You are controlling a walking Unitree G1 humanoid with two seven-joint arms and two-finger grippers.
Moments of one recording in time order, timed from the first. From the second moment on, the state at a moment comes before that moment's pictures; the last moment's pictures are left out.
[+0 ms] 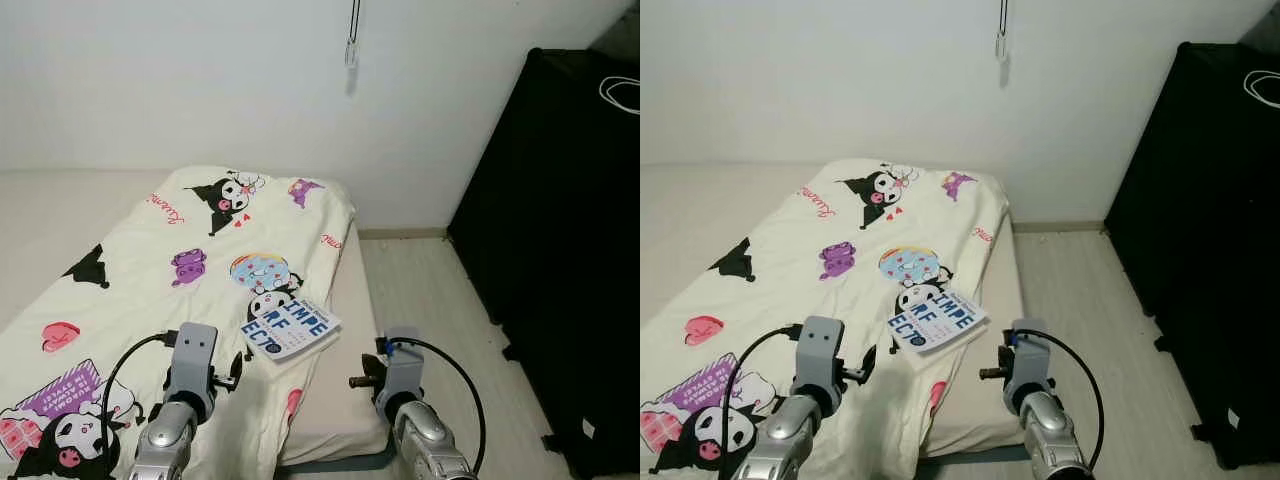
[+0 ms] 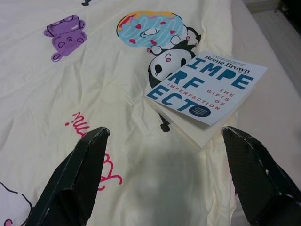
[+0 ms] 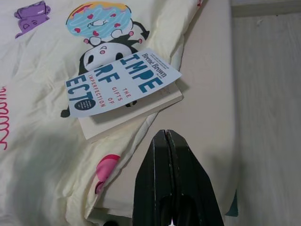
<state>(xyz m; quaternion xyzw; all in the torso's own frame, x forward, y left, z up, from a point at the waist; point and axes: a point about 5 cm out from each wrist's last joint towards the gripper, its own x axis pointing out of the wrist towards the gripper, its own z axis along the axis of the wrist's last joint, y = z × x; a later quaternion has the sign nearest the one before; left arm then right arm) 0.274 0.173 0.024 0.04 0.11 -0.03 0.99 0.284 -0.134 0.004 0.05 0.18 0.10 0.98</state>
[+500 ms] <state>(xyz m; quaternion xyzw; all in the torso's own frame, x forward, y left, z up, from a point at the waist) 0.274 0.173 0.025 0.04 0.11 -0.03 0.99 0.287 -0.132 0.008 0.05 0.17 0.10 0.98</state>
